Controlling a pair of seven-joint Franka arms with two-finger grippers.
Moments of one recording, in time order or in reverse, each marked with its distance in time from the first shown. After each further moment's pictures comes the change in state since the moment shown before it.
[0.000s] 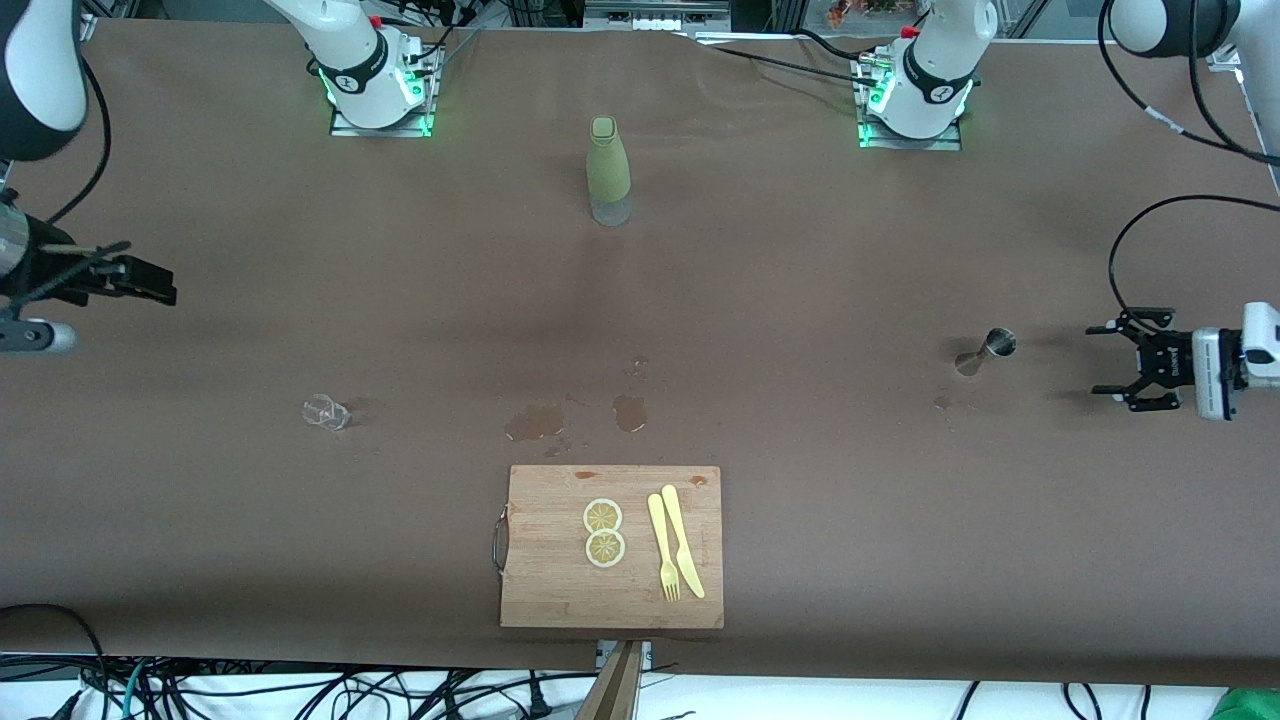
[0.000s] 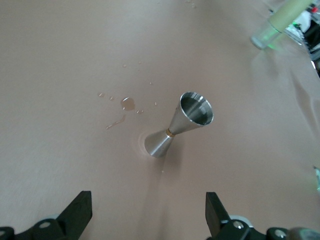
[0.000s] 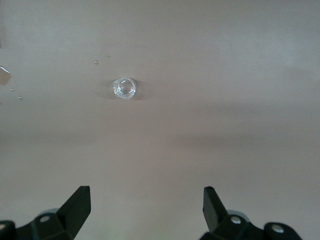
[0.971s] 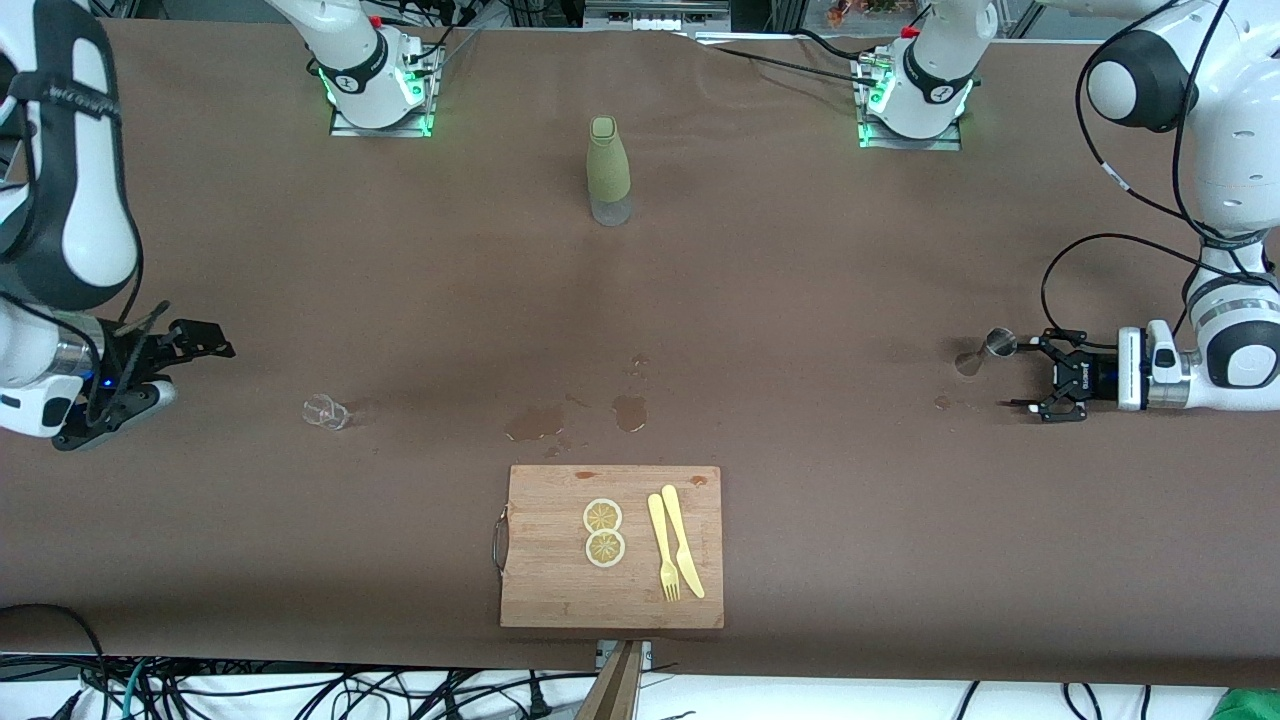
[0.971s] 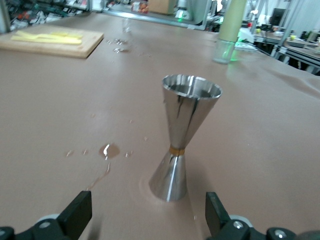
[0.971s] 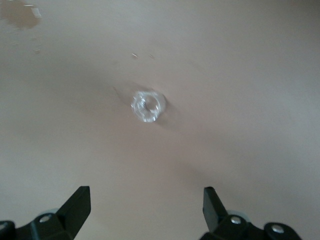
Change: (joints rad) left arm 0.030 0.212 -0.052 0.016 -0.253 -0.095 0.542; right arm -0.111 0.240 -0.012 -0.016 0.262 0.189 -0.758
